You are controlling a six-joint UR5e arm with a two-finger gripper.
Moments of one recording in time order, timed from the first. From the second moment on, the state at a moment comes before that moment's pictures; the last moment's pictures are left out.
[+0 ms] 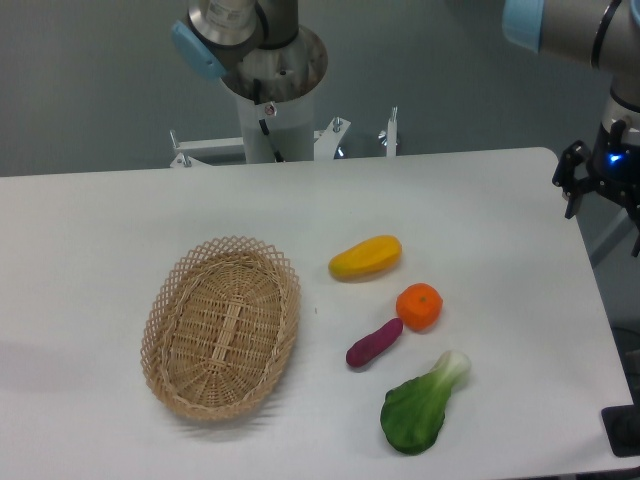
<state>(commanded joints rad) 2.84 -1.98 -1.22 -1.25 1.46 1.71</state>
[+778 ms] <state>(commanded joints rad) 2.78 -1.96 -1.29 -1.24 1.44 1.58</state>
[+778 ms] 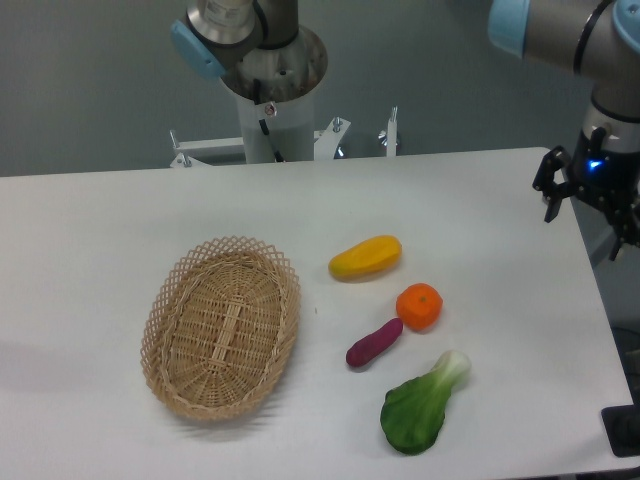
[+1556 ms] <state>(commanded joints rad) 2.59 -1.95 -1.50 -1.18 1.45 1.17</state>
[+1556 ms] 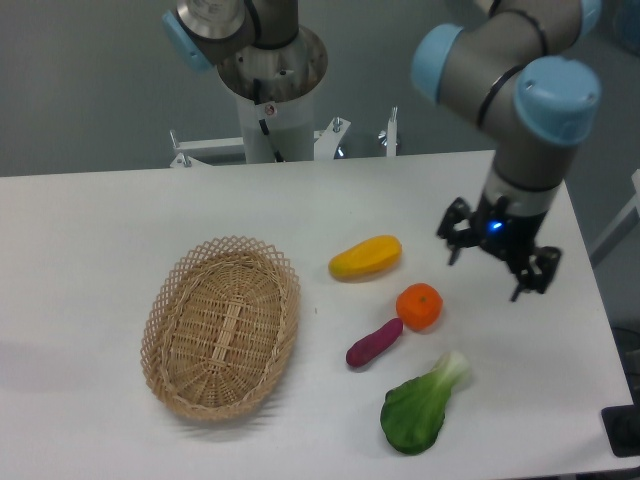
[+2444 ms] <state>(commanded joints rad) 2.48 -2.05 -1.75 -0.79 1.59 1.15</state>
